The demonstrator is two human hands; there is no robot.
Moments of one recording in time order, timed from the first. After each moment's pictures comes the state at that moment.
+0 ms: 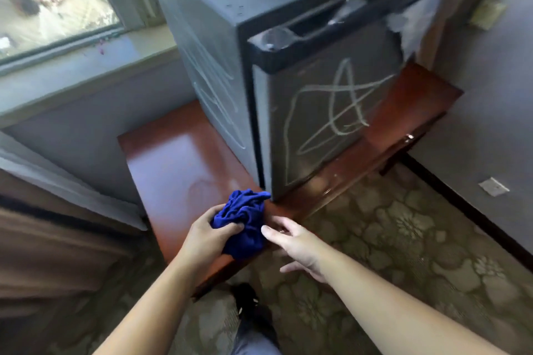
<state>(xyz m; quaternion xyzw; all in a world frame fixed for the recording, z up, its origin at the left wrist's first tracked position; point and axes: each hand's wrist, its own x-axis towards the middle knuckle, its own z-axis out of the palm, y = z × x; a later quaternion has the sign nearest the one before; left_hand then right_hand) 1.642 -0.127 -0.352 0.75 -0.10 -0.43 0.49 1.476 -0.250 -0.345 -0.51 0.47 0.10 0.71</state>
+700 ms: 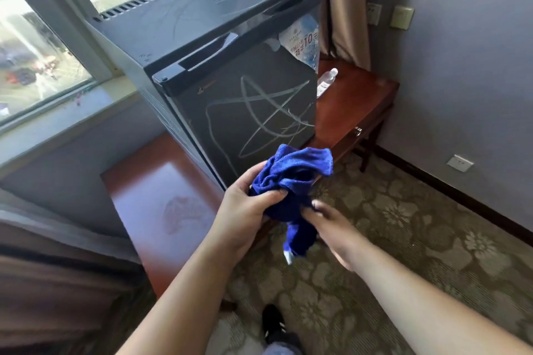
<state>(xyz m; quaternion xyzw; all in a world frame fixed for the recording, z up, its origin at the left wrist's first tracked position) 1.401 -0.227 -0.217 0.56 -0.28 -0.50 0.60 1.239 -0.298 -0.285 -0.47 0.46 -0.20 0.73</state>
